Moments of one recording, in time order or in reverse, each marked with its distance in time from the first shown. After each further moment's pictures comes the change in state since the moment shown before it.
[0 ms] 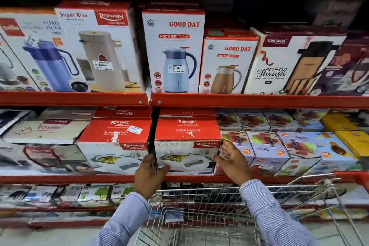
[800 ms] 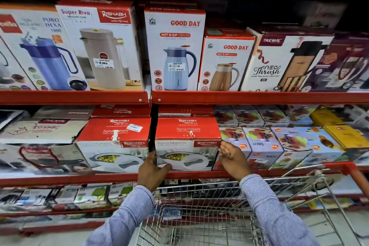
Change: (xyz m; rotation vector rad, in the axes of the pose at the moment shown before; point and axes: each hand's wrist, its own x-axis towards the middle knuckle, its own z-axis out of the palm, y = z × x) left_hand 0.008 -0.004 0.004 0.118 -0.038 0.037; right_hand -0.012 -0.004 0.003 -0.032 0.020 0.119
